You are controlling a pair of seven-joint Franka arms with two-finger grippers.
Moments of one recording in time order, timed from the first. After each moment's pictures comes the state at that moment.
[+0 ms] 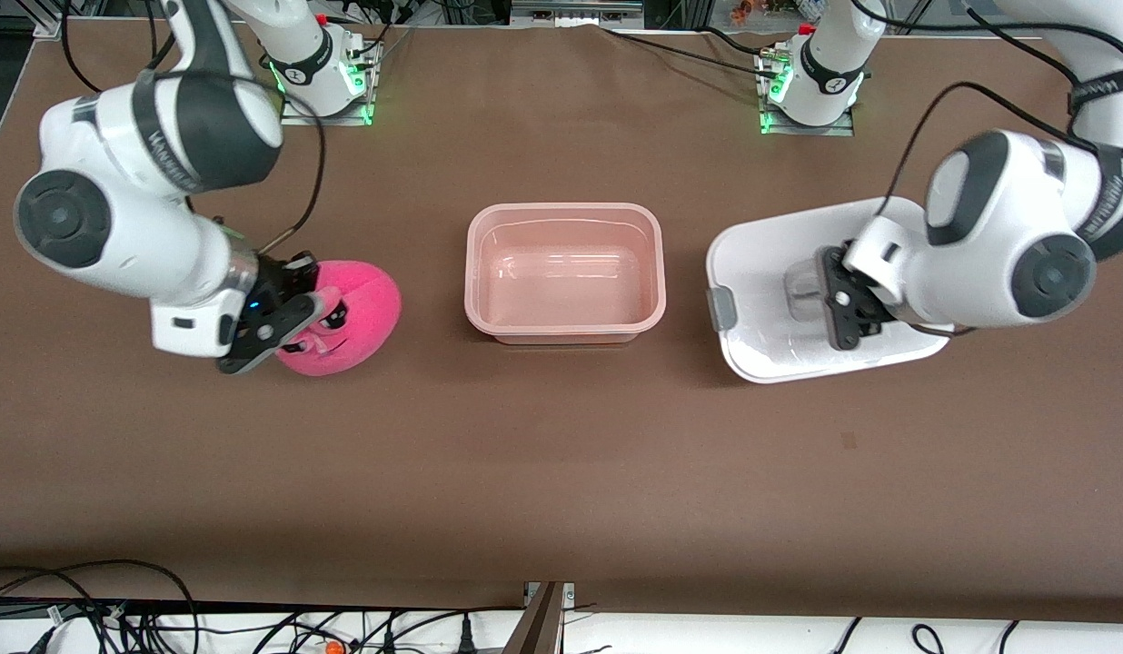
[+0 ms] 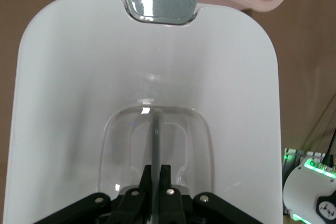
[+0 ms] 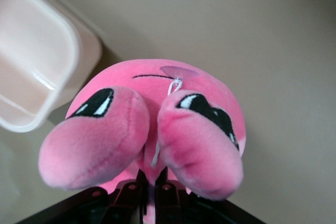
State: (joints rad) left arm -0.04 0.40 -0.10 -1.51 -0.11 1.57 1.23; right arm 0.26 0.39 0.08 -1.35 0.03 1.60 -0.45
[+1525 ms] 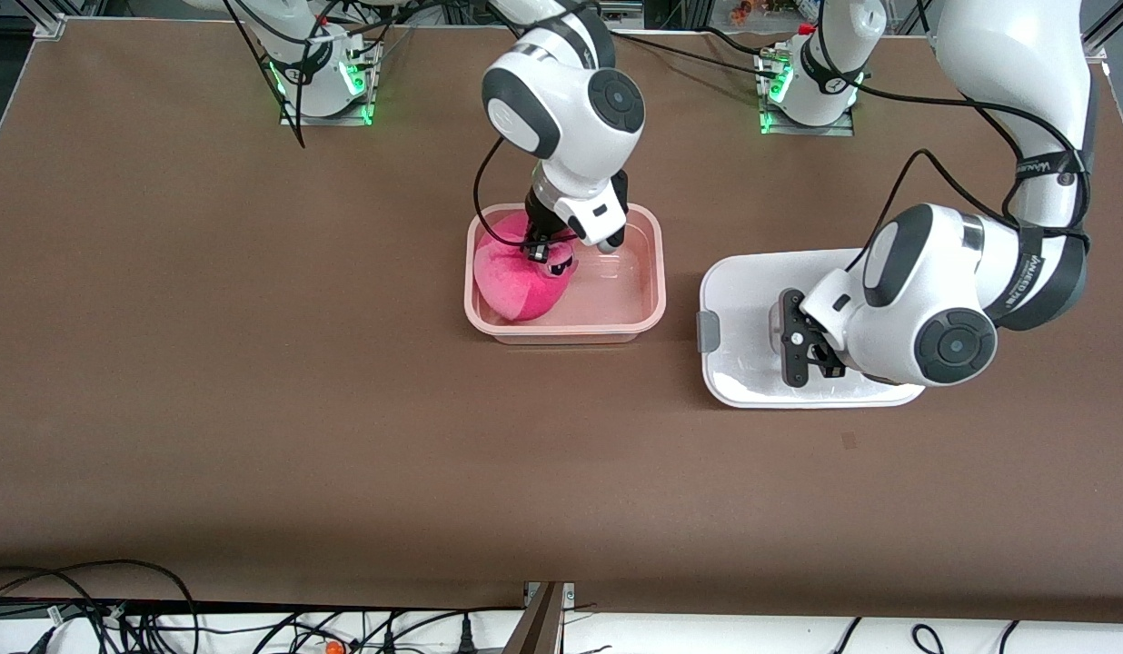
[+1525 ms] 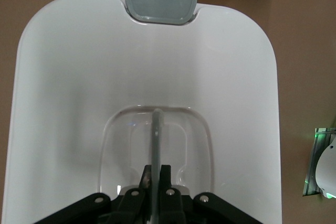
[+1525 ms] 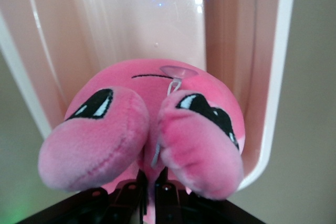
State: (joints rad) left arm -0.11 0.58 -0.12 -1.36 0.01 1.57 1.25; right arm 0.77 0.66 0.17 -1.25 -0.33 1.64 -0.48
